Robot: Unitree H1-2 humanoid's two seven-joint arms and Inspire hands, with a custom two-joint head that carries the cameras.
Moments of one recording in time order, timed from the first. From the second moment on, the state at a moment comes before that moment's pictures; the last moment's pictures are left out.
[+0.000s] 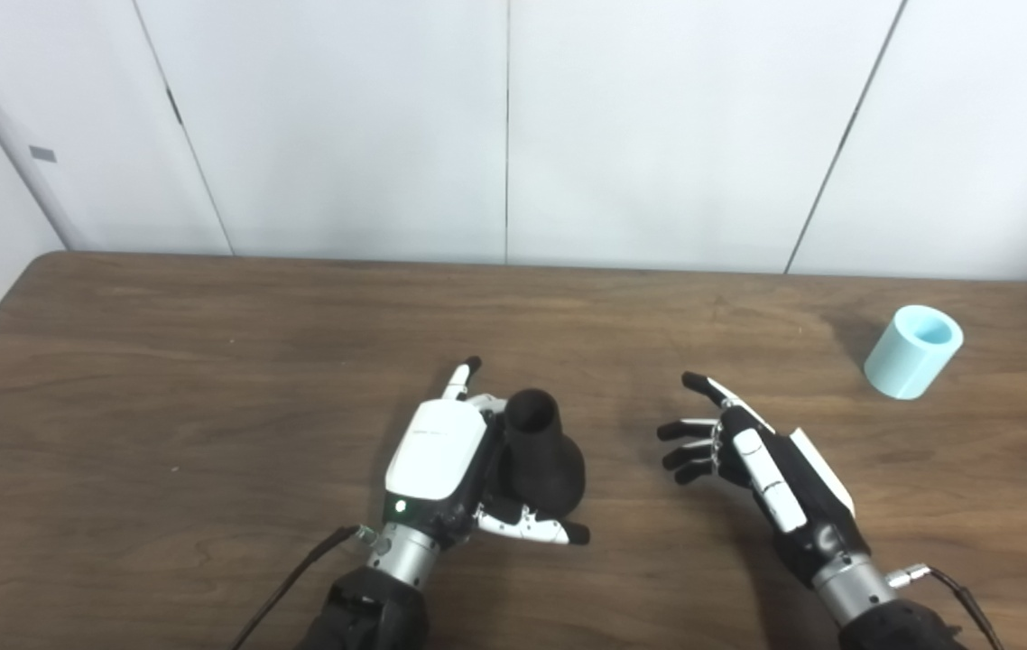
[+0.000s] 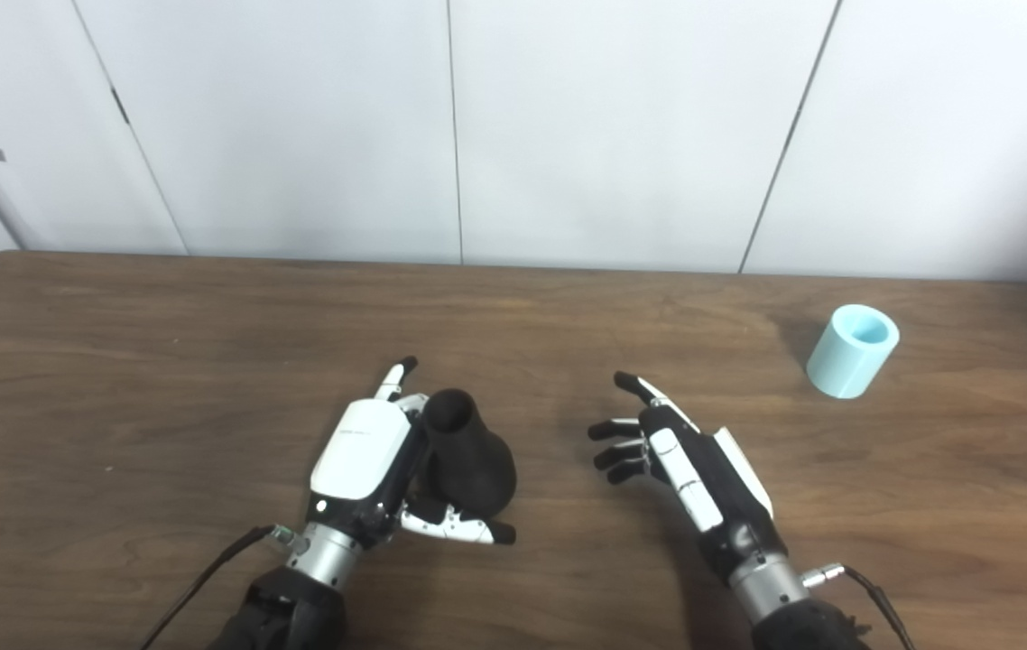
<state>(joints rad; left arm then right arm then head) -0.16 0.18 -0.45 0.00 0.90 0.01 0.22 0.00 -0.18 0.08 -0.28 -0.02 0.21 0.16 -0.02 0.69</state>
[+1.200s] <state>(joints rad) -0.19 0.17 -0.43 0.04 0.87 -0.05 0.17 -0.13 -0.37 -0.07 -0.37 -0.09 0.25 0.16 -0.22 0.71</state>
